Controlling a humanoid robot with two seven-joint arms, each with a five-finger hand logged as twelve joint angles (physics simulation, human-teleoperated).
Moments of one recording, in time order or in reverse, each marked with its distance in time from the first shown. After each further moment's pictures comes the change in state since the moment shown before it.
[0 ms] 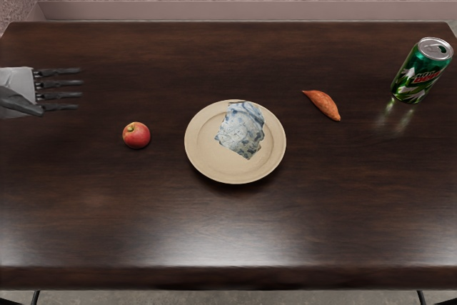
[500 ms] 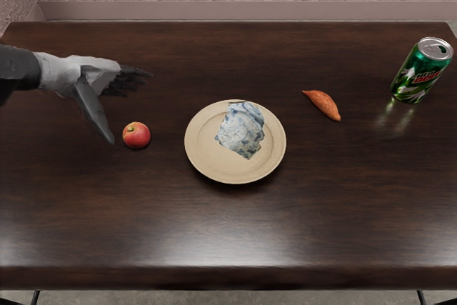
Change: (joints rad) left arm -0.218 -0.250 0.021 -0.241 0.820 0.067 0.000; right arm 0.000 0.000 0.001 0.000 0.000 0.000 0.000
